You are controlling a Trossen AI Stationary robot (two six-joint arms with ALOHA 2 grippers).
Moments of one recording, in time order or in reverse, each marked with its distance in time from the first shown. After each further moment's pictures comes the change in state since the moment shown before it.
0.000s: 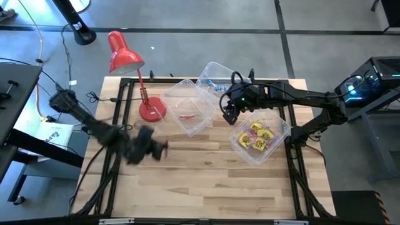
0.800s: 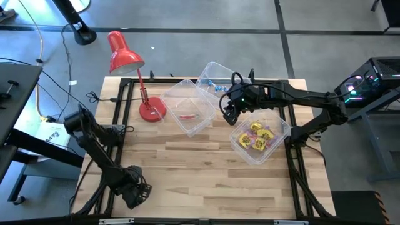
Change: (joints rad) left arm -0.367 0.554 -0.043 -0.037 0.751 -0.779; right arm 0.000 0.000 0.000 -0.016 0.001 0.015
